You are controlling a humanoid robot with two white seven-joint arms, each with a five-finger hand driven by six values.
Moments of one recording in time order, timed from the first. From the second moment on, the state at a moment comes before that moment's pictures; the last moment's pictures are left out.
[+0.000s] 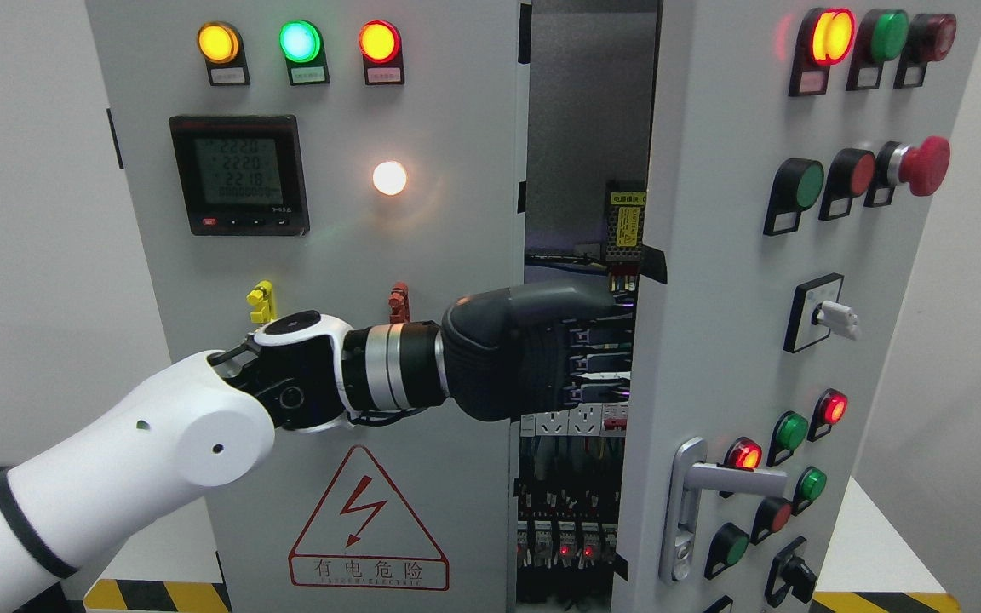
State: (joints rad) left arm -1.52 0.42 -1.24 -1.33 1.66 0.19 -0.71; right arm 0.11 0.12 0.05 -0.13 -0.09 0.21 -0.18
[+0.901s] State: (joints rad) left arm -1.54 0.20 -1.21 -1.39 1.57 0.22 -0.54; right arm 0.11 0.12 0.05 -0.13 -0.09 0.21 -0.18
